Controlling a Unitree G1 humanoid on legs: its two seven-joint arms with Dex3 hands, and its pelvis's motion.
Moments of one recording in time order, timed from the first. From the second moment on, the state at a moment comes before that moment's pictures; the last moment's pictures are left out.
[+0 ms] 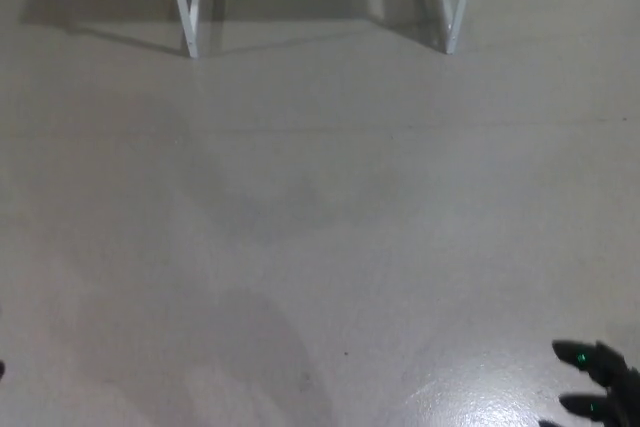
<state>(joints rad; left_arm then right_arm) 0.04 0.57 0.10 0.90 0.11 -0.23 -0.22 0.11 -0.32 0.04 0.64 -0.16 -0.20 0.02</state>
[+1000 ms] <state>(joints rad) 0.20 0.55 0.03 1.07 0.11 -0.40 -0.20 0.30 -0.33 0.04 0.84 -0.17 -0.39 -0.01</state>
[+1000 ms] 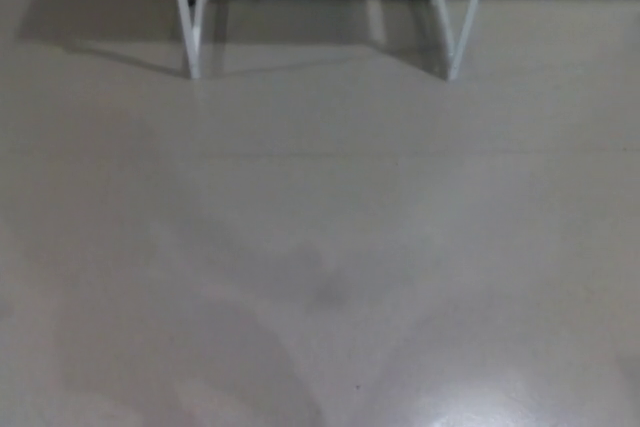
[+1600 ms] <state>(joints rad) 0.19 0.54 0.01 1.09 0.11 -0.44 -0.20 0.29 -0.35 0.03 0.86 -0.16 -0.42 0.01</state>
